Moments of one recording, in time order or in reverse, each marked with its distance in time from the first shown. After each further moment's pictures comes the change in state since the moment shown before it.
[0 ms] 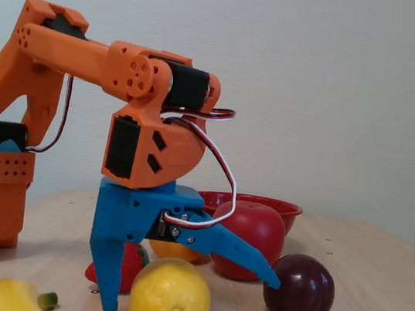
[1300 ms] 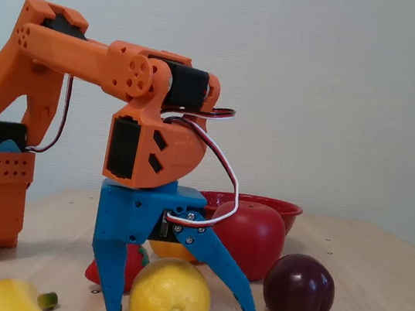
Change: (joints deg) arm -0.1 0.0 0.0 -1.9 -0.1
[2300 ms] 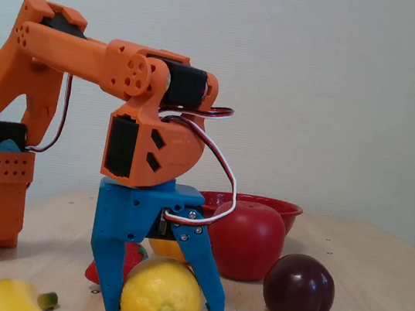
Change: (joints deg) arm 0.0 0.2 1.3 0.3 0.1
